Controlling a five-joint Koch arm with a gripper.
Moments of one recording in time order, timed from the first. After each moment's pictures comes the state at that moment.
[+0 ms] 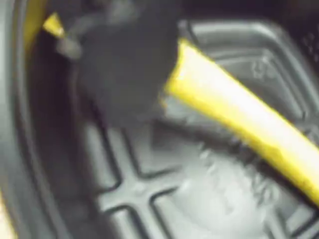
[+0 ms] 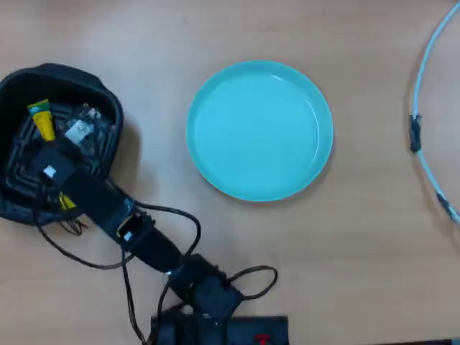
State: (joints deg) arm 41.7 51.4 30.1 91.1 -25.6
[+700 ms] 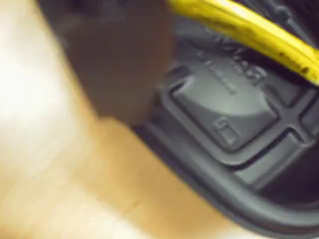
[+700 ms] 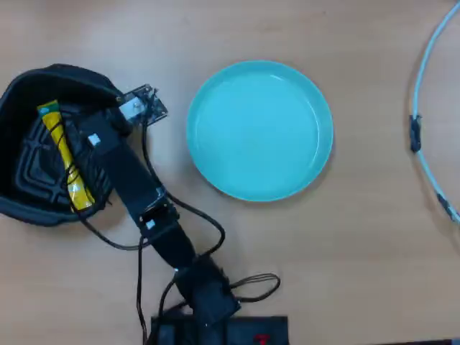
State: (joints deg) arm 57.0 57.7 33.2 98.6 -22.0
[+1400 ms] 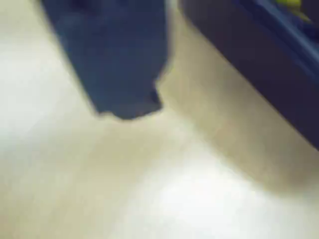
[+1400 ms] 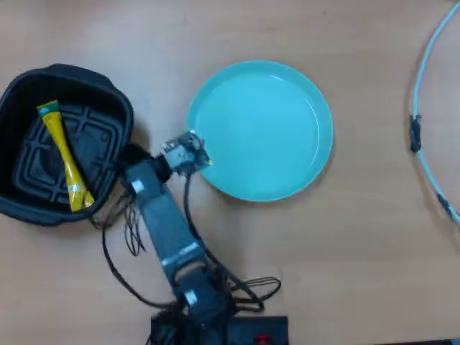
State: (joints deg) arm 63.9 97.6 95.5 70.6 -22.0
